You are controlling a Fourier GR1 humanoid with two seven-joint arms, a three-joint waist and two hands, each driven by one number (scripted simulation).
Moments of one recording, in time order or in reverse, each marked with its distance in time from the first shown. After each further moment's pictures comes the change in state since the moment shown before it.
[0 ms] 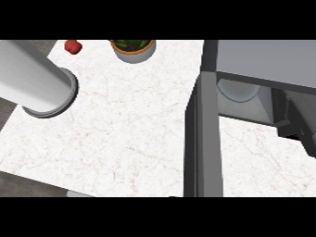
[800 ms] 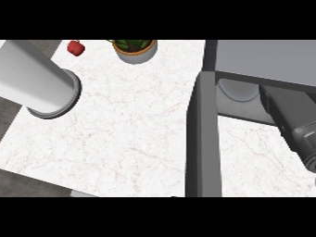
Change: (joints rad) left arm -0.061 0.025 -0.033 0.049 -0.035 -0.002 0.018; right arm -0.059 0.082 0.045 0.010 0.022 0.093 0.048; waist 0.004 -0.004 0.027
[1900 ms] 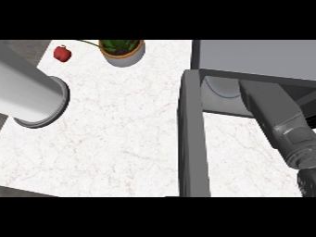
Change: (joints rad) left arm -0.009 -0.052 -0.102 0.052 -0.100 -0.018 0.020; right arm -0.056 0.088 0.000 0.018 0.005 -0.144 -0.010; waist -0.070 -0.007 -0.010
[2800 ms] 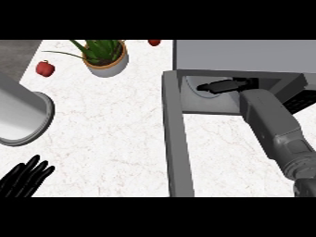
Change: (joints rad) left arm 0.016 -0.112 -0.241 0.071 -0.213 -0.190 -0.044; right arm 0.102 0.023 -0.086 -0.026 -0.115 0.510 -0.080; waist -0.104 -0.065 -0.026
